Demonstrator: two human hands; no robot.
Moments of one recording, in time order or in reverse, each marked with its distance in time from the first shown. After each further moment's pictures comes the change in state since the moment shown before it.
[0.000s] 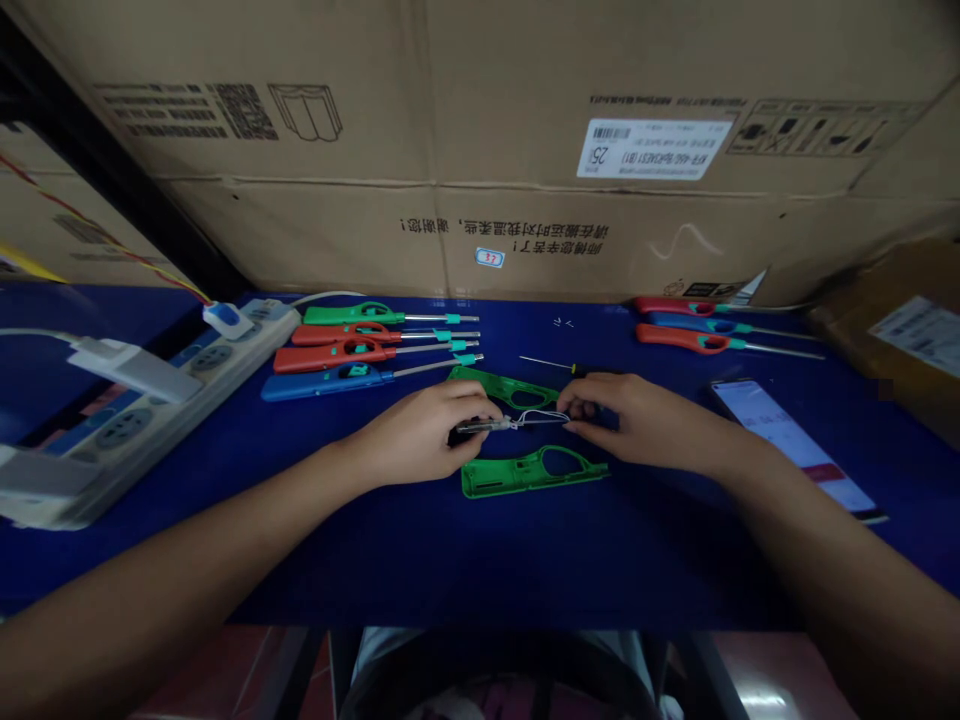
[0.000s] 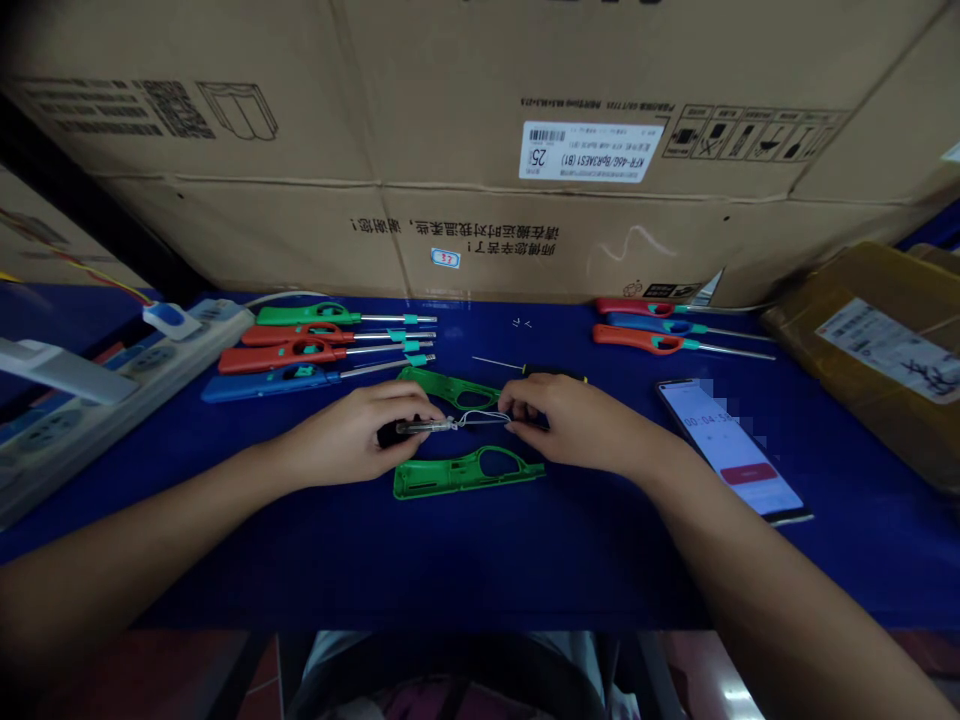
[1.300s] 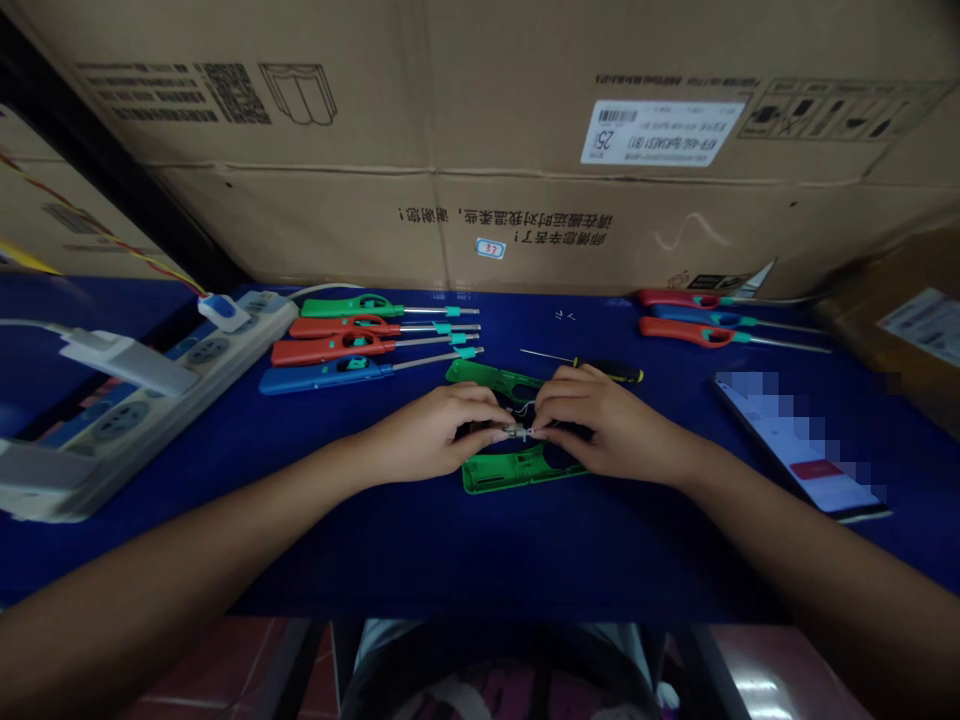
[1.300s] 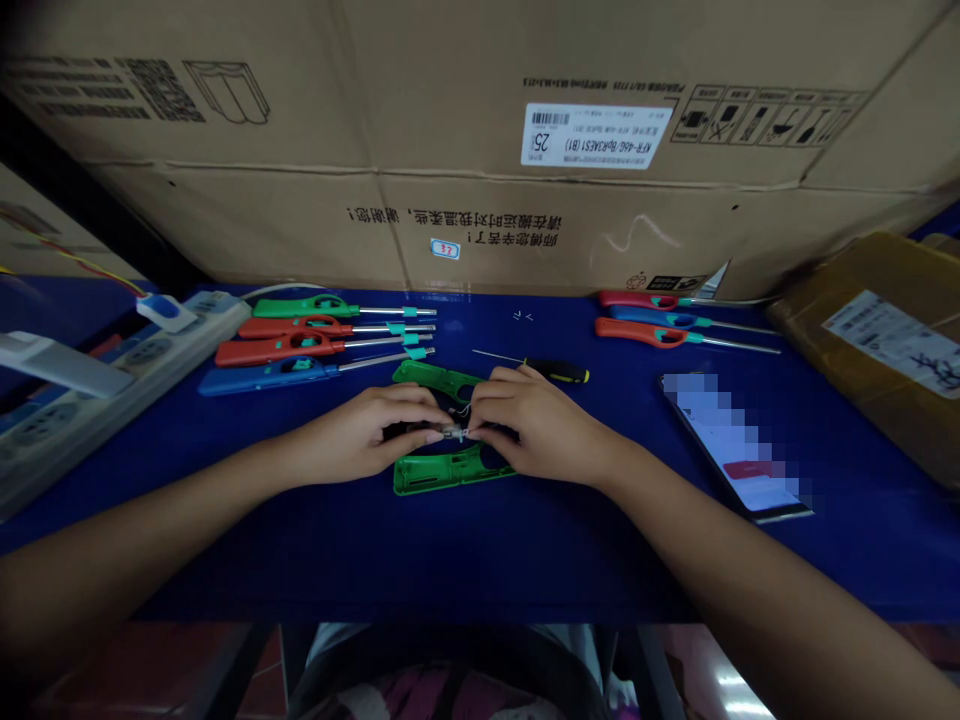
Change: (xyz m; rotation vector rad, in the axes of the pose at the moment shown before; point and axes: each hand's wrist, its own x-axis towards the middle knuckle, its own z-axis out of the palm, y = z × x) left_hand 0.005 0.003 0.006 -0.139 -0.049 0.031; right_hand 0.013 -0.014 0.024 0.005 0.099 -0.283
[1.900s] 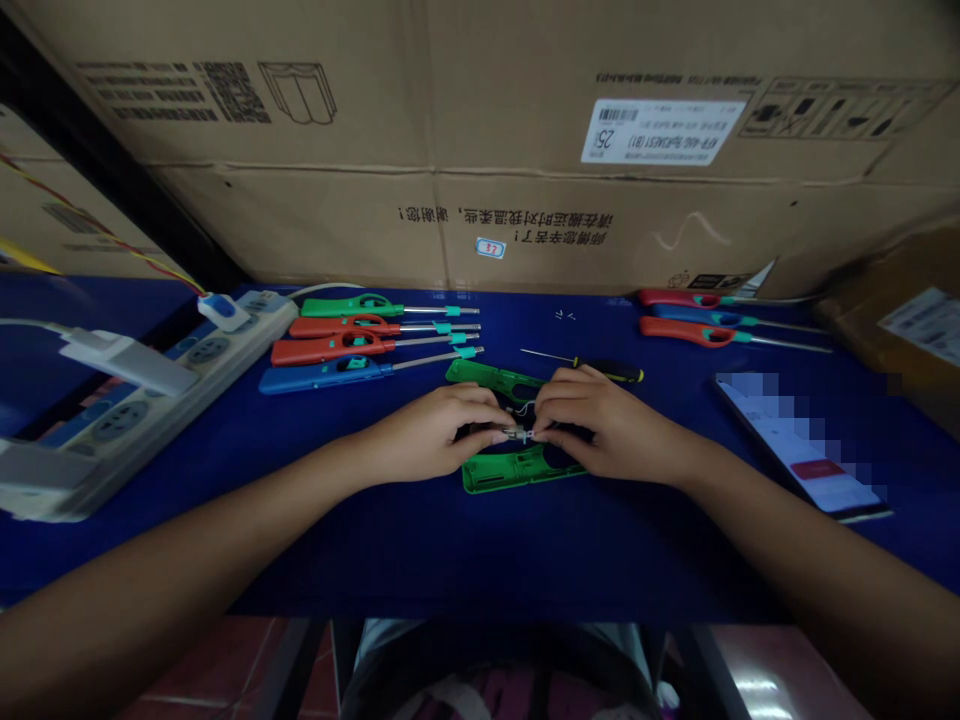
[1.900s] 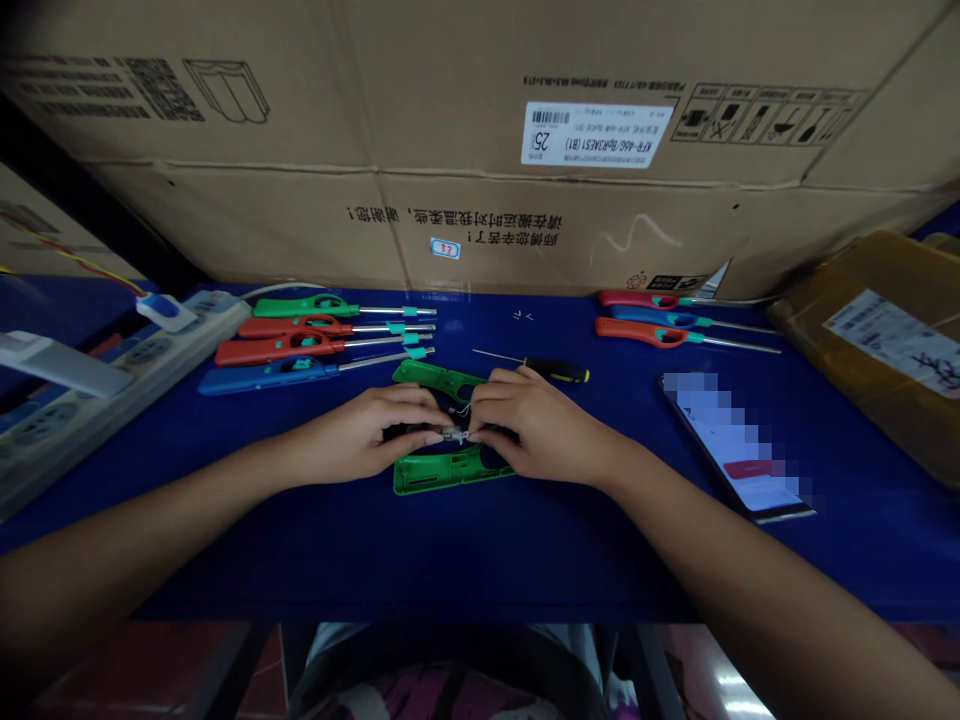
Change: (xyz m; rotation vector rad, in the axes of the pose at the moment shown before) left_hand 0.001 0.002 -0.001 0.016 -0.029 0.005; right_hand 0.000 -0.003 -0.001 0.021 -0.026 -0.002
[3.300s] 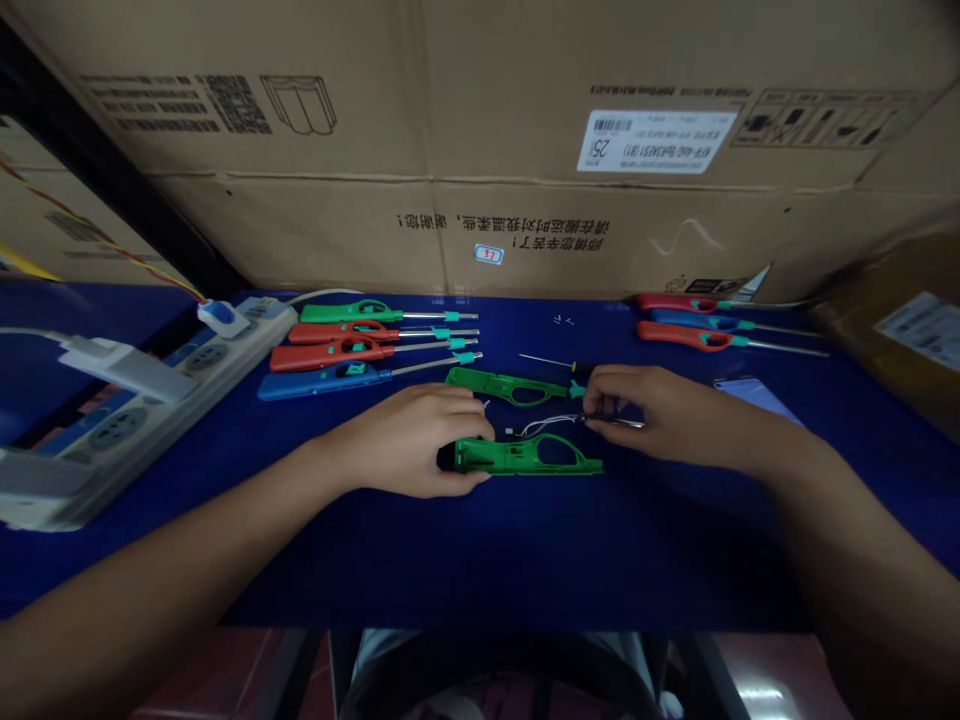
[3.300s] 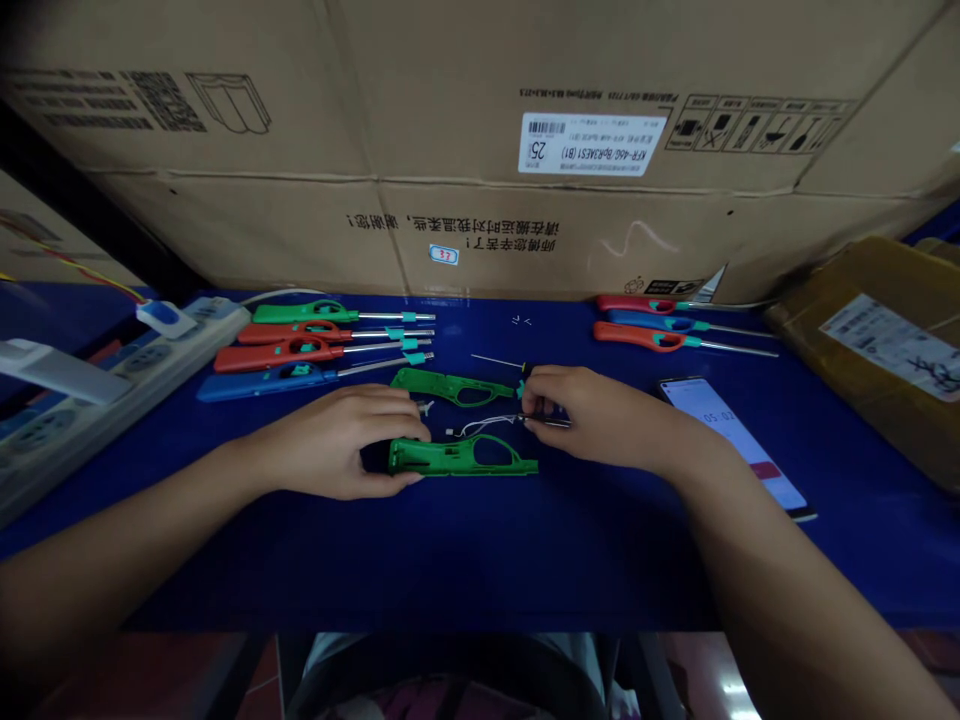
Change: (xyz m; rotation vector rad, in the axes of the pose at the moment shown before) left_hand -0.008 0.008 -0.022 0.320 -0.082 0.143; right_hand -0.020 0.006 -0.046 -0.013 -0.102 0.308
